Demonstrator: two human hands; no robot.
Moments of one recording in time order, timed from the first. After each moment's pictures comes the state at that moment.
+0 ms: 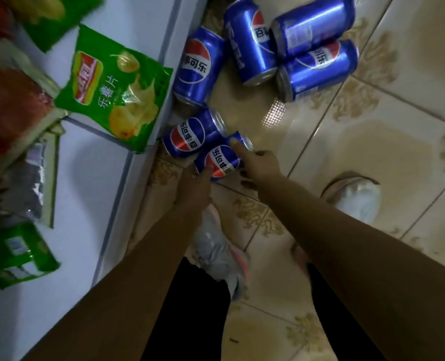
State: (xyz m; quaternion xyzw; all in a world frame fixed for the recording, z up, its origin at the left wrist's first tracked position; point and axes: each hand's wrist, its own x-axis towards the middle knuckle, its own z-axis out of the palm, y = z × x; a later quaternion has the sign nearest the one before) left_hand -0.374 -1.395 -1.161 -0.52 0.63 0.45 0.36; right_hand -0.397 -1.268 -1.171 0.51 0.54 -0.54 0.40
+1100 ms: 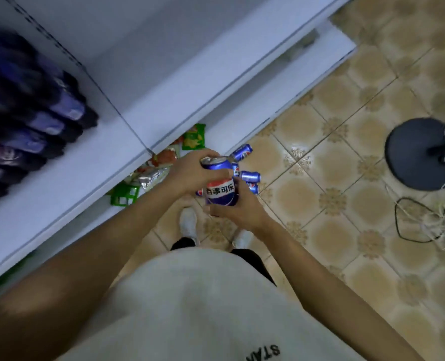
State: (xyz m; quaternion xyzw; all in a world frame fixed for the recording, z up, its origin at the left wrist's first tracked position) left_hand -0.433 -1.331 -0.470 -0.23 0.81 0.48 0.24; right_hand -0.419 -1.168 -0.488 0.04 0.69 -0.57 0.44
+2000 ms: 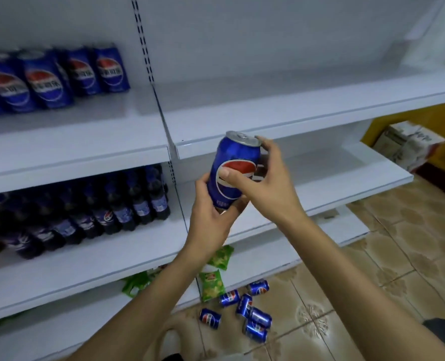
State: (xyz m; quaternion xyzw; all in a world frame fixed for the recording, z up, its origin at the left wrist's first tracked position) left_hand -0.395 -1.325 -0.265 -0.18 0.67 0.64 -0.33; right_hand -0.472 -1.244 -0.200 -0.31 0.72 -0.60 0.15
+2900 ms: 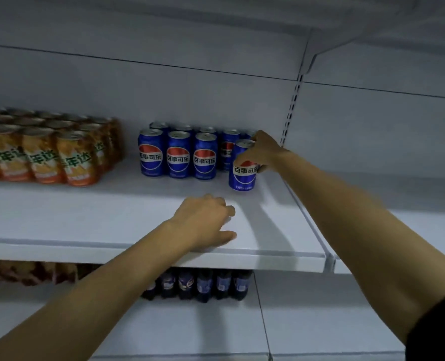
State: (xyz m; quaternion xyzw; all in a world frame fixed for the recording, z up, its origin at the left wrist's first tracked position) left_hand -0.279 -1.633 -0.160 -0.22 0.97 -0.07 -0.03; right_hand -0.472 -1.649 -0.092 -0.44 0.81 -0.33 0.20
